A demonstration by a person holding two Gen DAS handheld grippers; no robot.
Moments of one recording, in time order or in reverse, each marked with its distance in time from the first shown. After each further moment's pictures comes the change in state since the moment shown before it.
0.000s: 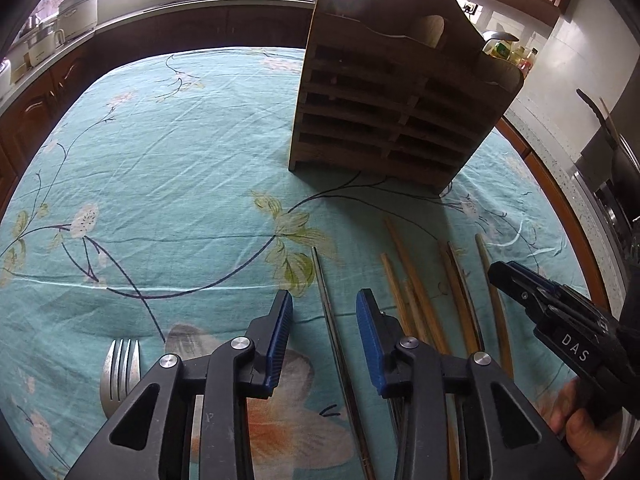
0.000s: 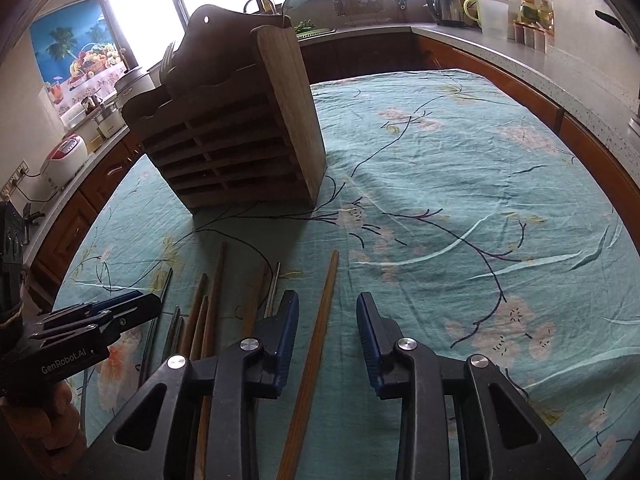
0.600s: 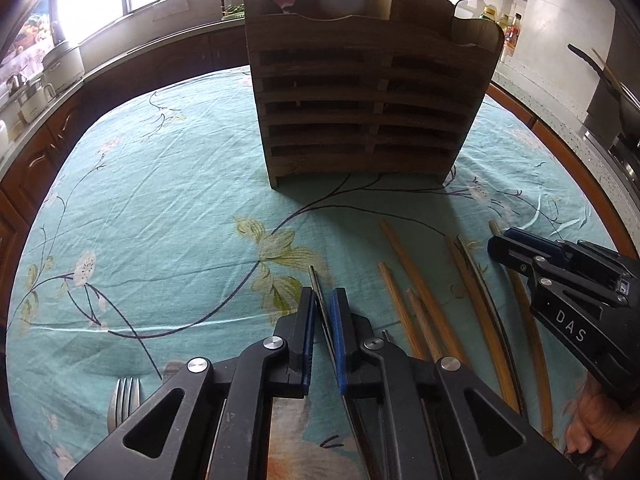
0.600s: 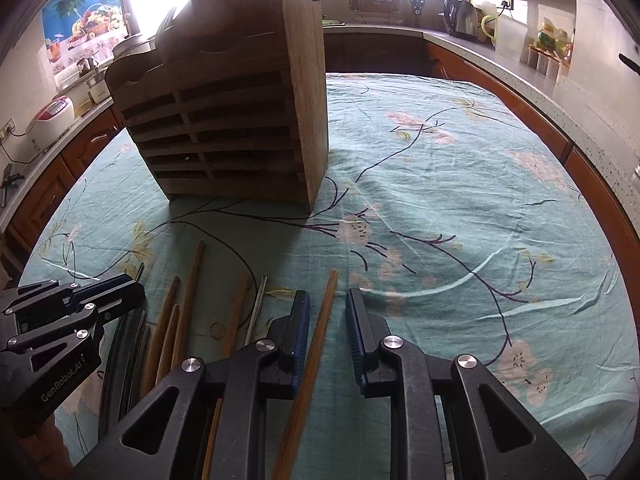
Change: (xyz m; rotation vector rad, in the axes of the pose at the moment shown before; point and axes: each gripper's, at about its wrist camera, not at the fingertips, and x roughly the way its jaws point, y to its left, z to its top) left arm 0.023 -0.031 -0.003 0.155 -0.042 0.112; right arm 0.020 0.017 0.007 -0.120 0.026 -0.105
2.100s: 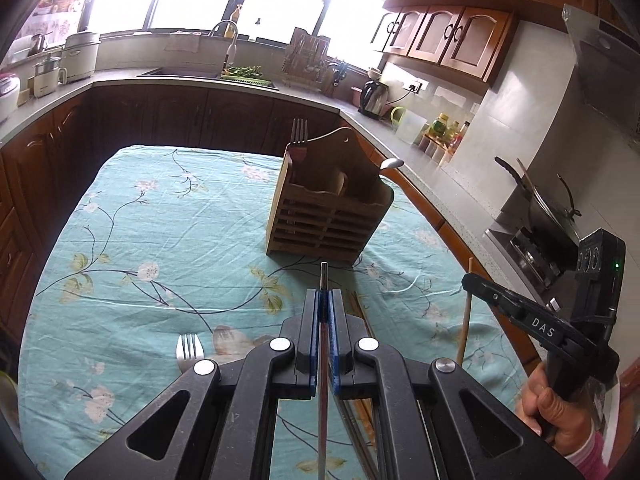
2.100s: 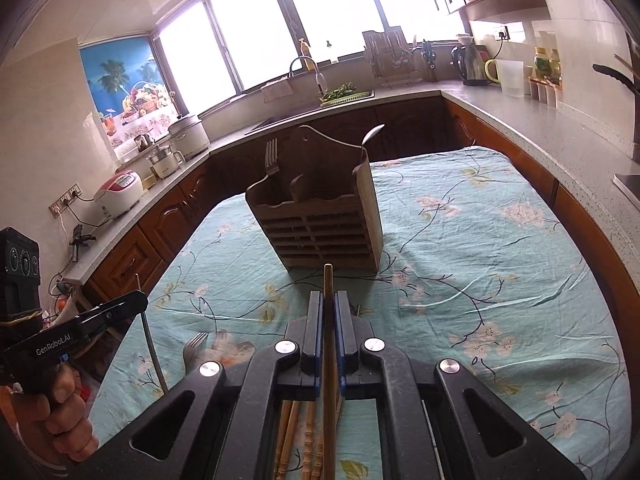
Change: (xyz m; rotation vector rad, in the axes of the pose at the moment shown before) left arm -0.223 0.076 -0.057 -0.156 -0.271 -0.270; right arm -0.155 0.000 -0.005 0.093 -0.253 0.243
